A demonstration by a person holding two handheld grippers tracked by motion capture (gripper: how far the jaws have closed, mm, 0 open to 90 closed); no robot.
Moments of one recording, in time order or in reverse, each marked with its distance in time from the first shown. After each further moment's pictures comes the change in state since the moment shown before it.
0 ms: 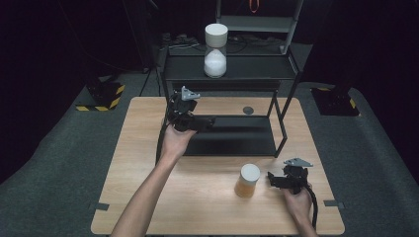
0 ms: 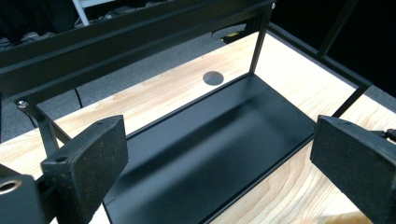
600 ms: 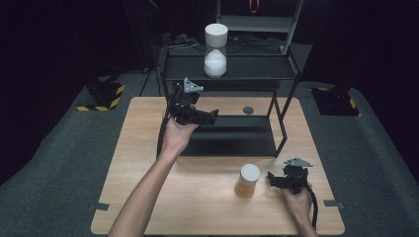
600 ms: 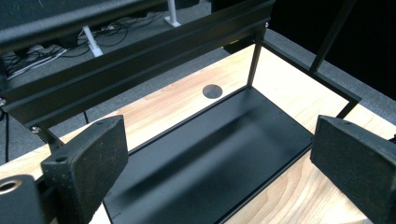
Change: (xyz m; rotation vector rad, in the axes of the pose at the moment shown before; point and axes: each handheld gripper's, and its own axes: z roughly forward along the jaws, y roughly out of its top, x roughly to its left) left arm -0.005 0.018 -0.010 -0.026 -0.001 0.016; right arm 0.000 0.000 0.000 0.000 0.000 0.002
